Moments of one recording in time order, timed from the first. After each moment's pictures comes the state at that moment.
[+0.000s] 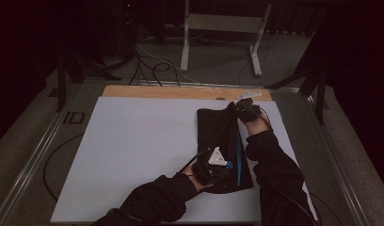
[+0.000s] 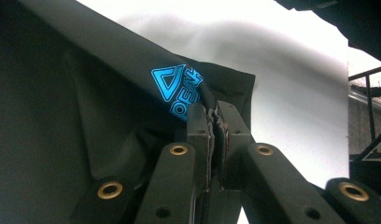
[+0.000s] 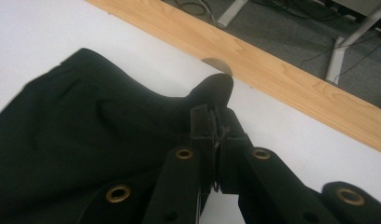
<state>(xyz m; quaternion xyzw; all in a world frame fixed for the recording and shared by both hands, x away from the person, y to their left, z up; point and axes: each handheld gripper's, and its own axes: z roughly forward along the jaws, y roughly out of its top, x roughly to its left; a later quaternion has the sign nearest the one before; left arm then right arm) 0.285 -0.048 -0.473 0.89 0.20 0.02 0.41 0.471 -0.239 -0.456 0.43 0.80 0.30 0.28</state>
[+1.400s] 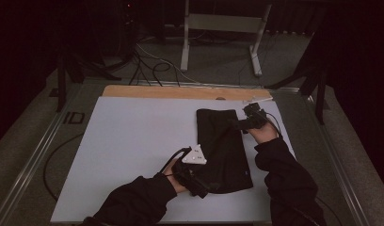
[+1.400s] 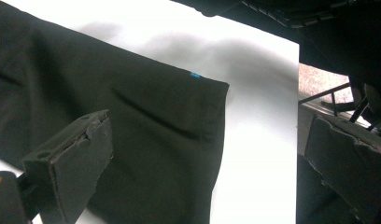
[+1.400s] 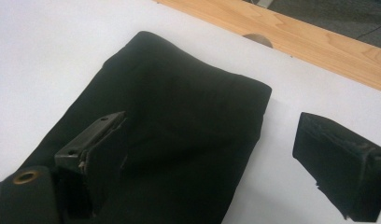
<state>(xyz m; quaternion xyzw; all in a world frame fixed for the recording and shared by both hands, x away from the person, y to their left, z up) 0.270 0.015 -0.439 0.87 0.18 0.01 0.46 0.435 -0.253 -0.441 0.44 0.81 0.34 0.19</state>
